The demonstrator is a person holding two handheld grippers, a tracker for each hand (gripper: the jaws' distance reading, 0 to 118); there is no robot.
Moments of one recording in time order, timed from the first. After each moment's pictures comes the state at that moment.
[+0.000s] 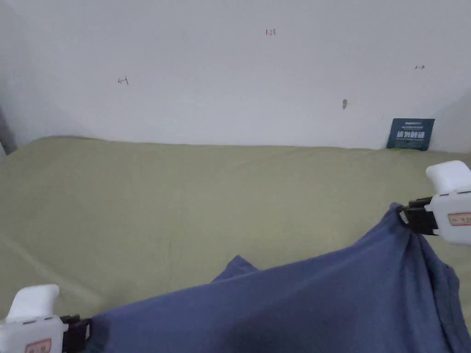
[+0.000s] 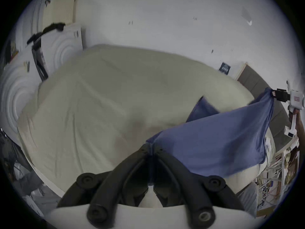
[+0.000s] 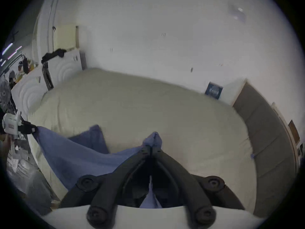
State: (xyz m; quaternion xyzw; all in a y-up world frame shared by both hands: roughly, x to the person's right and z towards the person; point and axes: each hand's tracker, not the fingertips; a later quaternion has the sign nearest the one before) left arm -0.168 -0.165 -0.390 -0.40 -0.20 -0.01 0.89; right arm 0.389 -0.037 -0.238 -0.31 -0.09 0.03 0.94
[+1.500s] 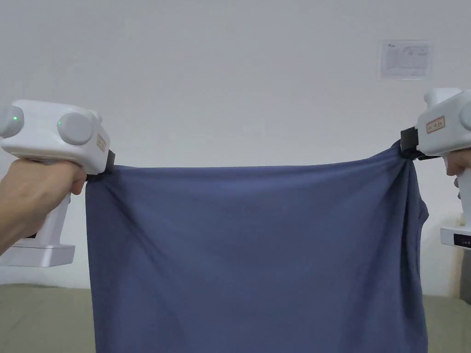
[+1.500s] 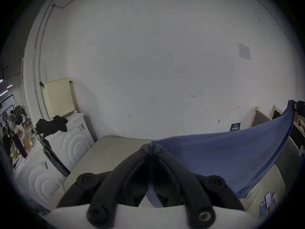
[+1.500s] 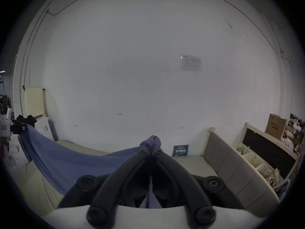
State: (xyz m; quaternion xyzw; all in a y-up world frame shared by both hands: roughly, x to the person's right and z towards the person) left arm 0.027 0.201 -0.624 -0.17 -0.14 -0.07 0.97; right arm 0.503 0.226 -0.365 -0.09 -0.24 -0.01 0.97
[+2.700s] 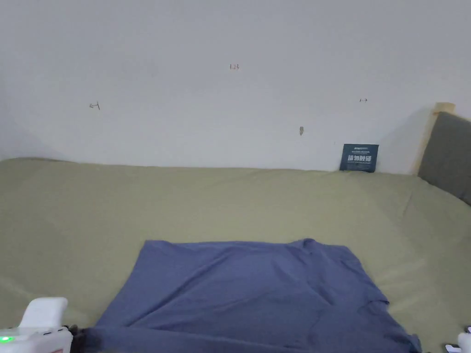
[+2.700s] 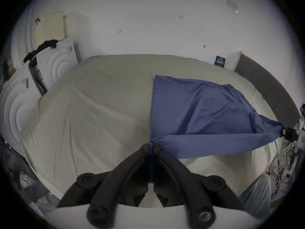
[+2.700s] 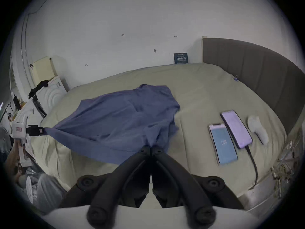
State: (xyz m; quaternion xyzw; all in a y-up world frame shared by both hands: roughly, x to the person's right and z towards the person) left arm -0.152 -0.202 -0.351 -0.38 -0.20 -0.06 0.90; right arm 0.346 -0.194 -0.016 -0.29 -0.20 -0.15 0.92
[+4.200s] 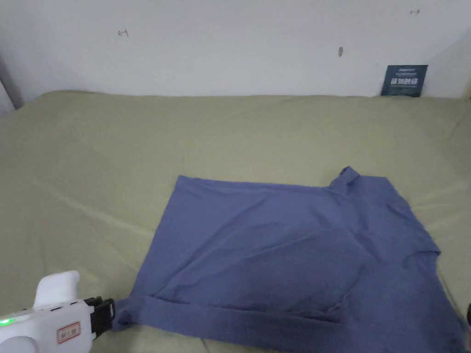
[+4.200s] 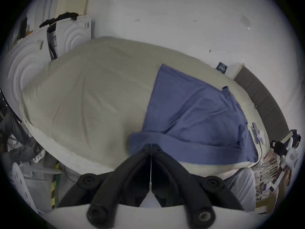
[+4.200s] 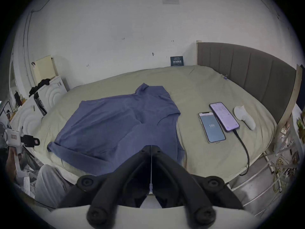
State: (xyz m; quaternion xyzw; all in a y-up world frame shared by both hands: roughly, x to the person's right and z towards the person) left arm -0.215 -0.211 -0.255 -0.43 -0.17 0.02 0.88; right arm 0.302 -0.191 0.041 -0.28 -0.22 -0.14 0.92
